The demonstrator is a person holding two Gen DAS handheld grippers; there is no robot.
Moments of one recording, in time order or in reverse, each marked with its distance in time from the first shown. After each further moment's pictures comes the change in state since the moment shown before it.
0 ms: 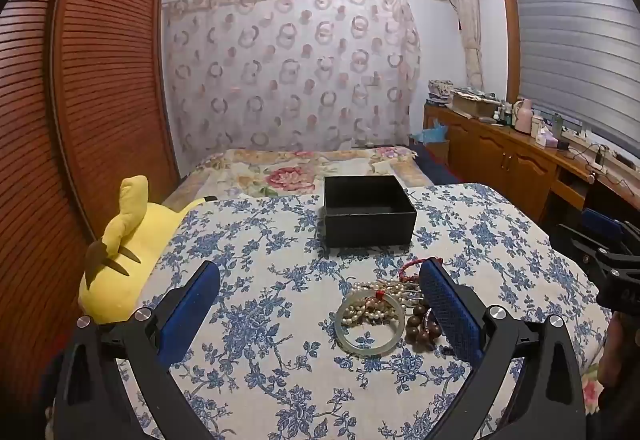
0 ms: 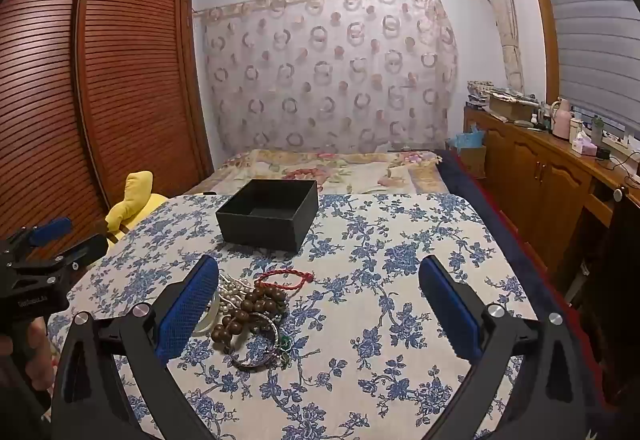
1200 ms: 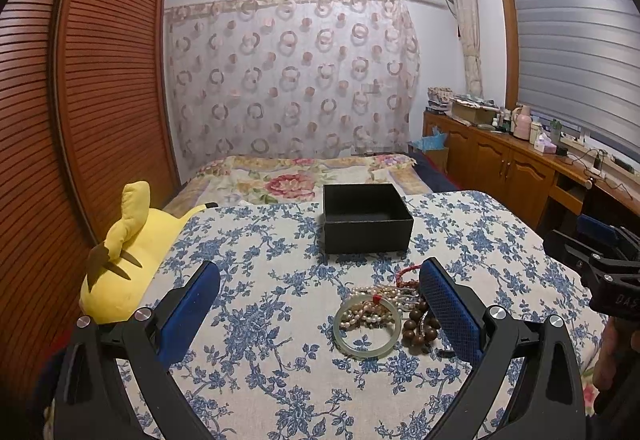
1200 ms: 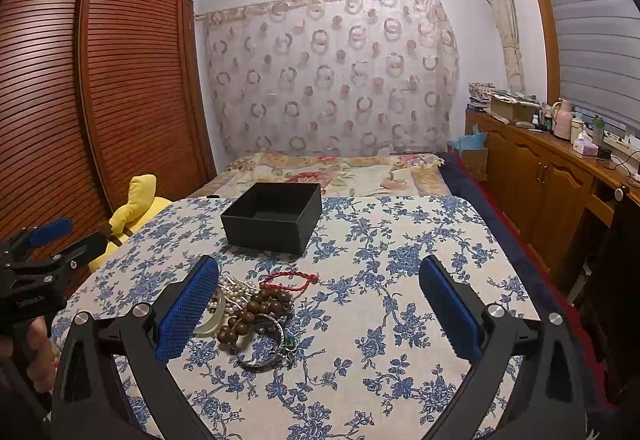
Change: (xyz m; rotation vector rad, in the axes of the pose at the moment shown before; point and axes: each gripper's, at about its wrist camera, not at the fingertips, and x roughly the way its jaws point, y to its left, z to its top) left arm -0.009 -0.004 0.009 0.003 -0.012 0.003; right arm -0.009 0.004 0.002 0.011 -0.025 0.007
